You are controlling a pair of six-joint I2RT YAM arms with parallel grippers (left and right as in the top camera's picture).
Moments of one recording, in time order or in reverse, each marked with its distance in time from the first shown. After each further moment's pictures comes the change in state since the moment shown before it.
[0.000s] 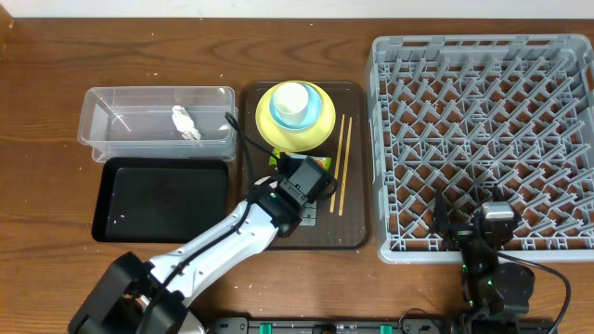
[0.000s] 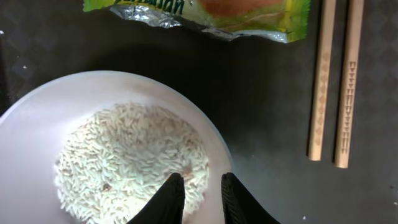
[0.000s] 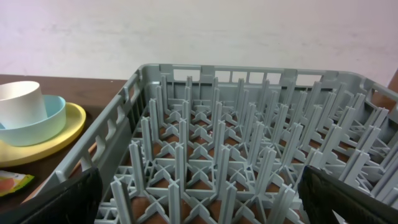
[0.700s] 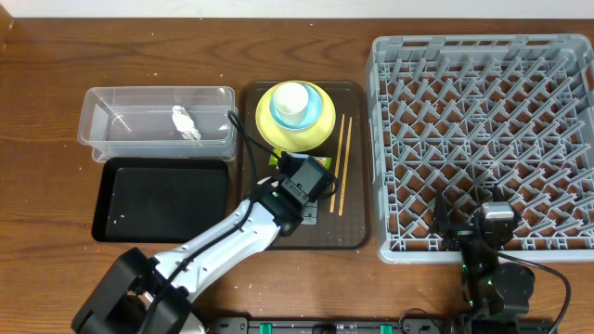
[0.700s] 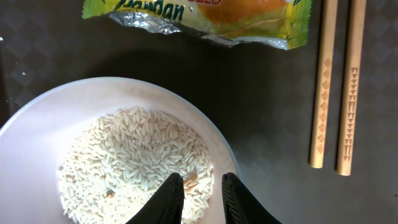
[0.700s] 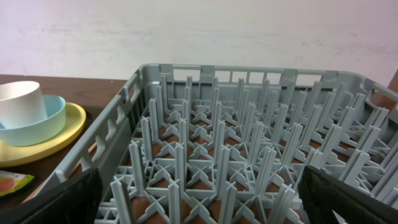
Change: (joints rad) left arm 0.000 0.007 0.000 0.016 -0.012 0.004; right arm 0.000 0.000 0.000 0.000 0.000 0.000
